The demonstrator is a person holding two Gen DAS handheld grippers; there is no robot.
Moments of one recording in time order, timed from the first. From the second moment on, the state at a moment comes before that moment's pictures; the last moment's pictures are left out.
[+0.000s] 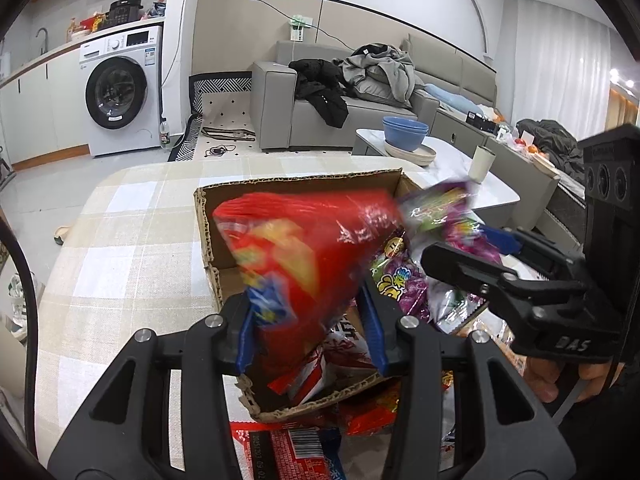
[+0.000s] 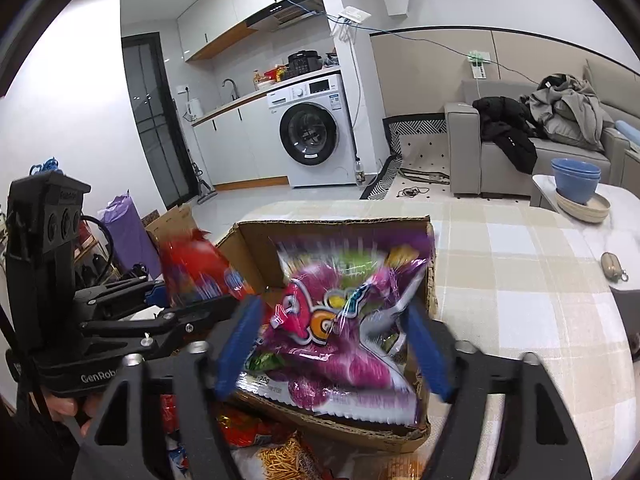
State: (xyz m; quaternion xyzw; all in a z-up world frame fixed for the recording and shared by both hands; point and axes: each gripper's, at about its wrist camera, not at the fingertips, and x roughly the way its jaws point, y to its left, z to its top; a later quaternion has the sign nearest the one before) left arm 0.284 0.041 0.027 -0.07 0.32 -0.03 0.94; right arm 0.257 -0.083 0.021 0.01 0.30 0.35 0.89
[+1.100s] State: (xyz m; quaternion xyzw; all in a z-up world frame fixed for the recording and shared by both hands) left arm 0.176 0.055 0.033 -0.05 0.32 0.00 0.95; right arm 0.212 -0.171 0.009 0.01 0.32 0.28 0.90
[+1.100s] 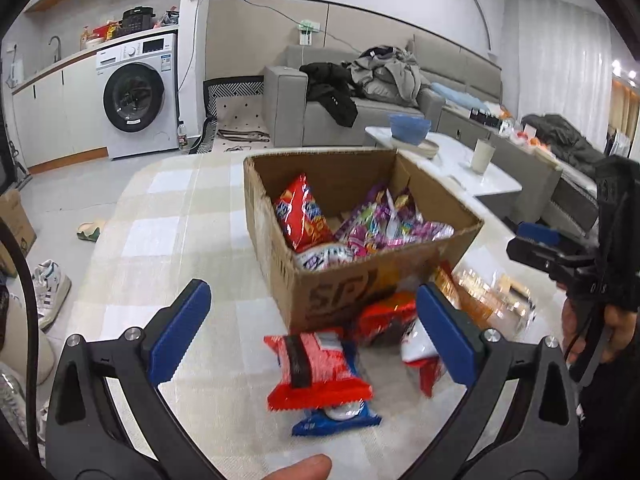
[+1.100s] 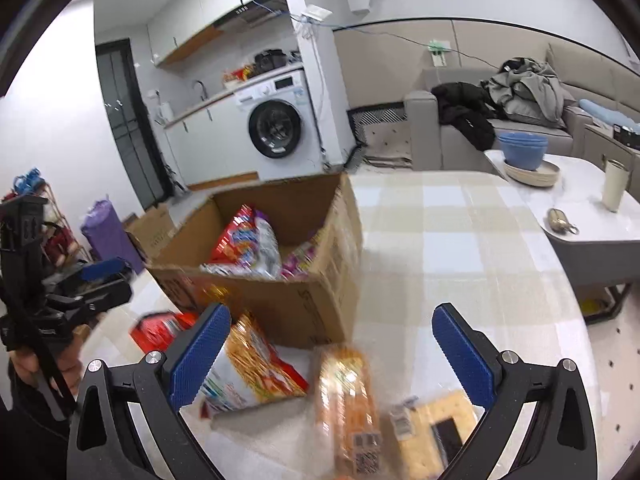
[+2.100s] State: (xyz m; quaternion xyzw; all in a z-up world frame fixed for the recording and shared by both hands) left arm 0.166 0.062 -0.007 -0.06 0.35 0.01 0.93; right arm 0.217 -0.235 -0.024 -0.04 0.39 0.17 0.90
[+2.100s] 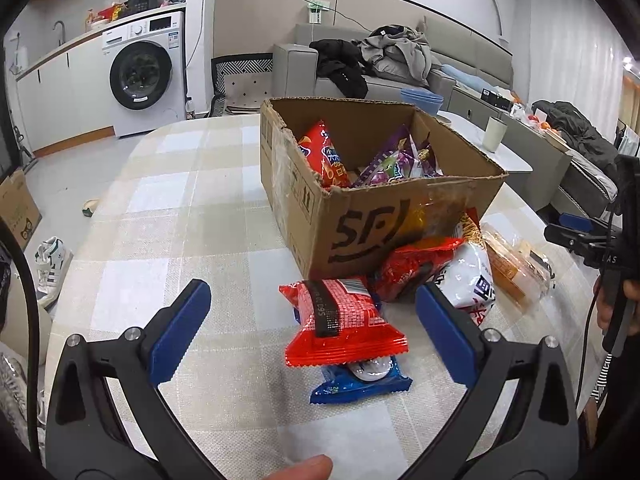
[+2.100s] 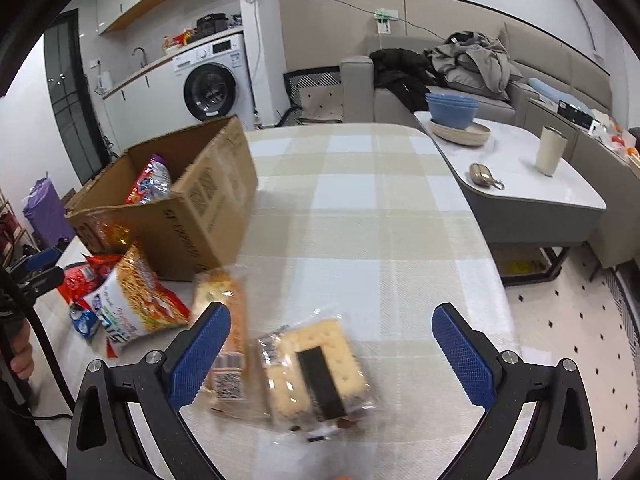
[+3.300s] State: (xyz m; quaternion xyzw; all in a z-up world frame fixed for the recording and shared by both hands) left arm 0.172 0.062 -0.021 -0.06 0.37 0.00 0.93; right arm 0.222 -0.221 -0.076 -0.10 0.46 0.20 0.86
